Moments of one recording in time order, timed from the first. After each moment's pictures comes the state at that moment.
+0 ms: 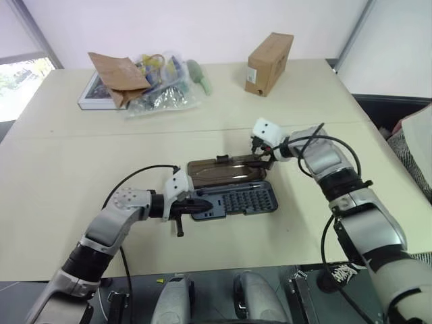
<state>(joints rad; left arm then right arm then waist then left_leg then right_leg) -0.33 0.57 -0.26 -0.10 -0.33 0.45 -1.04 -0.99 -0.48 0.33 0.69 -0.12 0.37 0.96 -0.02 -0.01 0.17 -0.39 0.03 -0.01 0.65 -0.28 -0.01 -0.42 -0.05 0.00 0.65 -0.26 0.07</state>
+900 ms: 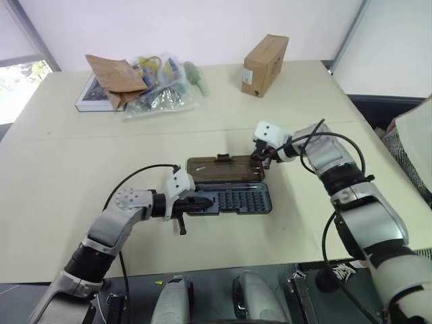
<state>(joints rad) -0.33 0.55 -0.26 -0.11 -0.32 0.46 -1.00 -0.99 -0.50 0.34 0.75 -0.21 0.24 1.06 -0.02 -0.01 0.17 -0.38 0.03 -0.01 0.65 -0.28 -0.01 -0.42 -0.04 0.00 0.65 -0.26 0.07</state>
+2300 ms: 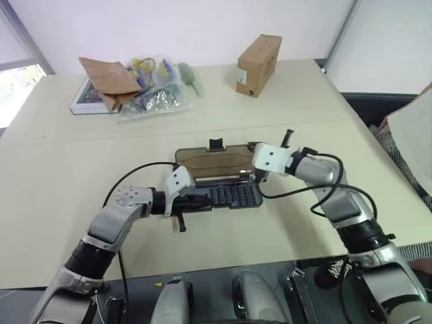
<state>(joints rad) -0.35 0.54 -0.25 -0.10 -0.31 0.50 -1.00 -0.51 -0.59 0.23 -0.02 -0.35 0.01 0.63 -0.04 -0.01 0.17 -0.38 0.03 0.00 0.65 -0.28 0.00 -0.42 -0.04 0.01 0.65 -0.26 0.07</state>
